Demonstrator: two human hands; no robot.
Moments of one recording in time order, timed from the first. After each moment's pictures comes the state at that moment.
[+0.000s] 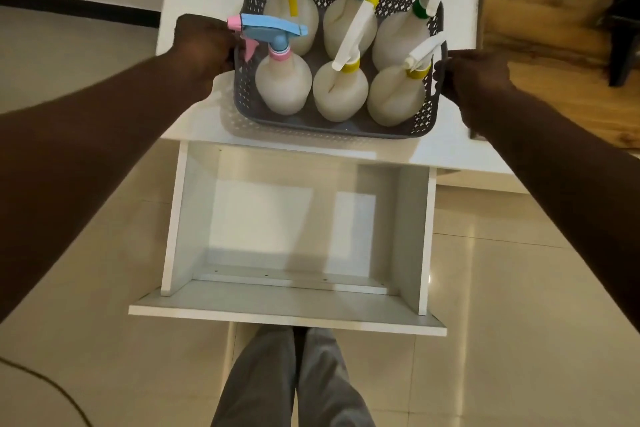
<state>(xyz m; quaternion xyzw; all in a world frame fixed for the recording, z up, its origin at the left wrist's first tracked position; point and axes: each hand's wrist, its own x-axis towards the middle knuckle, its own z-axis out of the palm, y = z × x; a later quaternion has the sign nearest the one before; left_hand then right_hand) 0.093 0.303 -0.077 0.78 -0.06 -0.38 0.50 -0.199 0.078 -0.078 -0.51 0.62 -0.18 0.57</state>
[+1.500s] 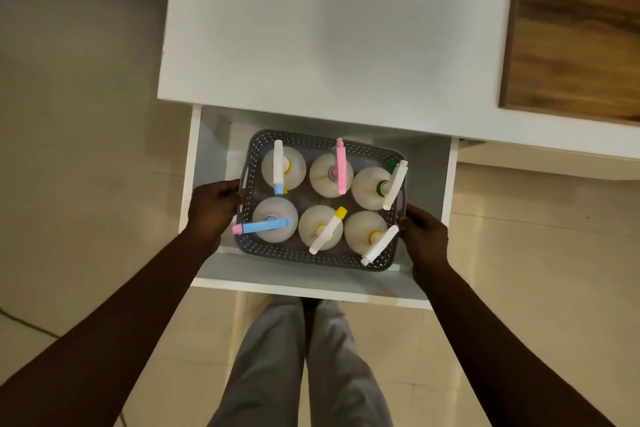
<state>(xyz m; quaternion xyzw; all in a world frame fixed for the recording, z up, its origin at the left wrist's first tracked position) -0.049 0.530 -0.194 0.80 0.06 -0.42 0.42 -0.352 0.329 -0.200 -0.44 0.68 -0.09 0.58</state>
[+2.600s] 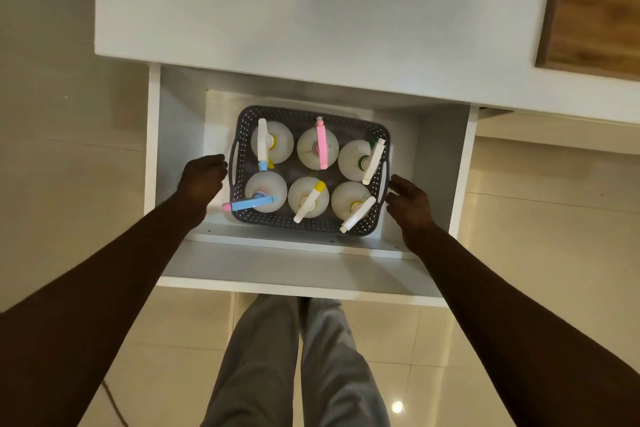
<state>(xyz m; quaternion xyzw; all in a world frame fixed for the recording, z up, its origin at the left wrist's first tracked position) -0.029 0.525 -0.302 0.81 0.10 -0.46 0.35 -0.332 0.310 -0.282 -0.43 0.69 0.04 0.59</state>
